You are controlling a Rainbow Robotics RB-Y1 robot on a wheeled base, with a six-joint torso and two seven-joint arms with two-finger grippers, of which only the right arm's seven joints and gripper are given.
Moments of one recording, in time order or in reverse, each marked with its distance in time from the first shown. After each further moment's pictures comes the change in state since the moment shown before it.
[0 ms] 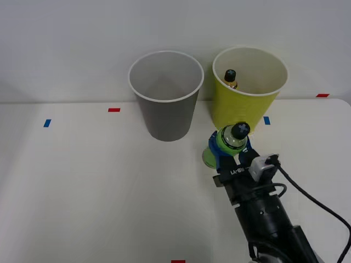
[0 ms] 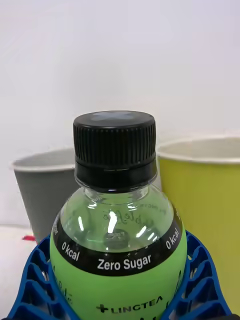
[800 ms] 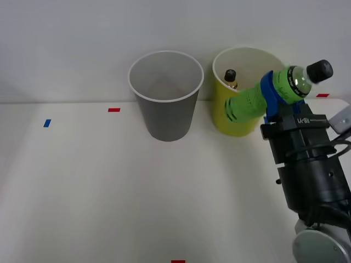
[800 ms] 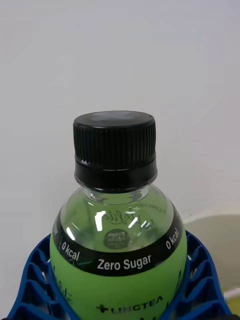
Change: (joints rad) arm -0.056 -0.047 -0.191 -0.311 -0.441 0.157 -0.015
